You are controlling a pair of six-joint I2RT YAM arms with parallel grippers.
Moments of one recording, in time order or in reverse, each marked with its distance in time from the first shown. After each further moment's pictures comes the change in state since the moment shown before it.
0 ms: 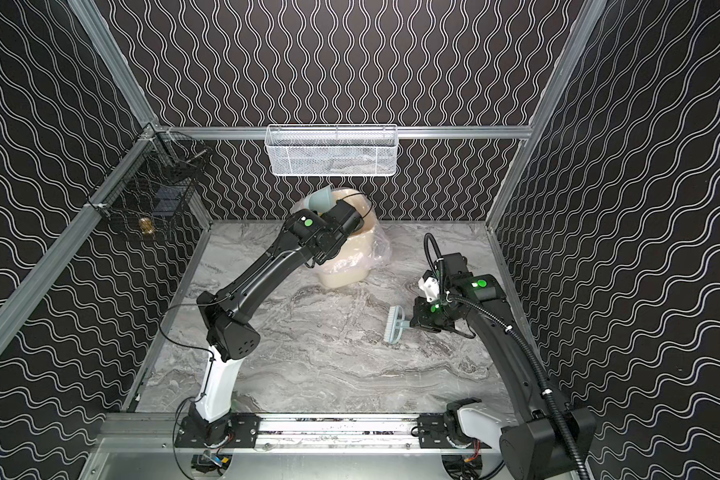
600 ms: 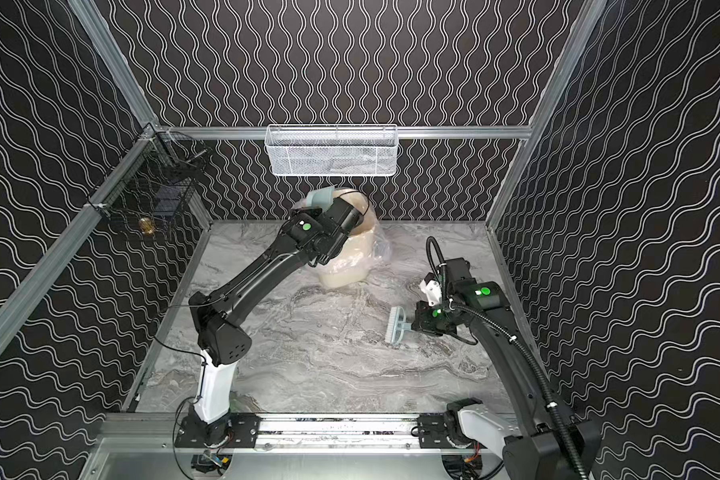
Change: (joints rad) left arm 0.002 -0.079 -0.142 0.257 -0.072 0.332; right arm -0.001 -0.061 -0.045 0.017 0.007 0.001
